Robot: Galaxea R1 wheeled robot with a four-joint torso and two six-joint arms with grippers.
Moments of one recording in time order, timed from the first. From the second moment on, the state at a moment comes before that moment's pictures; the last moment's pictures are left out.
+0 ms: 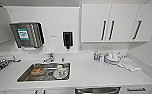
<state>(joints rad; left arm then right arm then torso) 1.44 2.77 -2.31 0.02 0.00 0.04 -1.49 2.79 -2.26 -0.02 0.07 -0.02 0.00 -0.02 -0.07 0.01</state>
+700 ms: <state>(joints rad) 1.45 2.70 -2.24 0.02 -0.04 0.04 -1.49 2.76 -2.23 -0.02 0.06 -0.01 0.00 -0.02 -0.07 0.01</state>
